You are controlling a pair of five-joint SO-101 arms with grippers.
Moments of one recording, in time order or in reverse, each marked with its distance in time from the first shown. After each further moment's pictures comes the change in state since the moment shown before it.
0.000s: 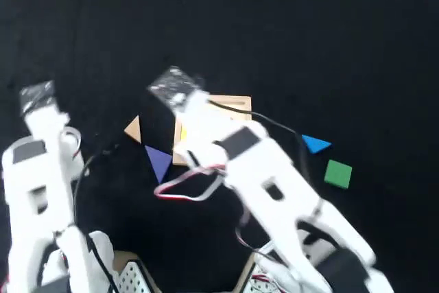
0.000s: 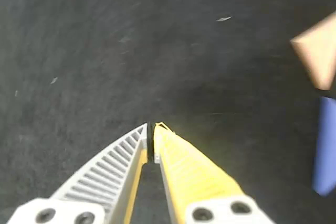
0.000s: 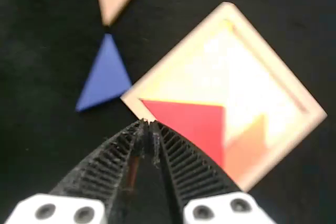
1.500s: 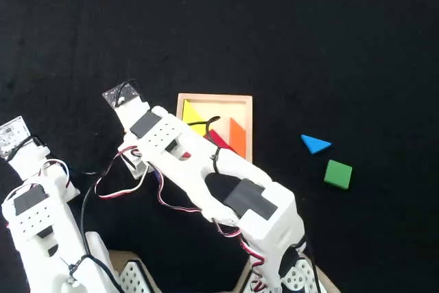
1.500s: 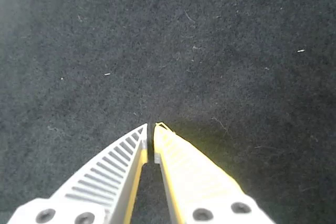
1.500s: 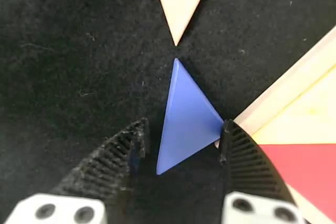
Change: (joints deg) left arm -11.5 -16.6 21.3 -16.3 0.7; right arm -12.3 43.5 -32.3 9.1 -25.8
